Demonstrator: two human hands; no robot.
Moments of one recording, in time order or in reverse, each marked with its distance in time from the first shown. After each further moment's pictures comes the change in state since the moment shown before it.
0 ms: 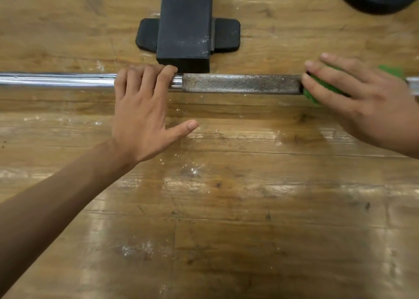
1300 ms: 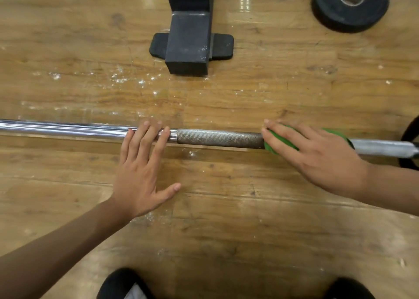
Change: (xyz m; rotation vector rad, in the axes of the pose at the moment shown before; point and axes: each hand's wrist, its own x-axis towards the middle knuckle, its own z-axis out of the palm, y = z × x) left_hand -0.143 0.036 -0.013 -0.052 -0.054 0.060; right_hand -0.036 -0.105 -0.025 0.055 -0.057 -0.061
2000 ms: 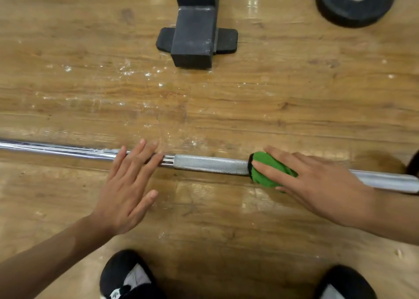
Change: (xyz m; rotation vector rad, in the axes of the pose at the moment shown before) left_hand -0.065 0.002 -0.018 -0.098 -0.030 0.055; right_hand -0.032 -0.050 -0.018 0.225 -0.105 0.042
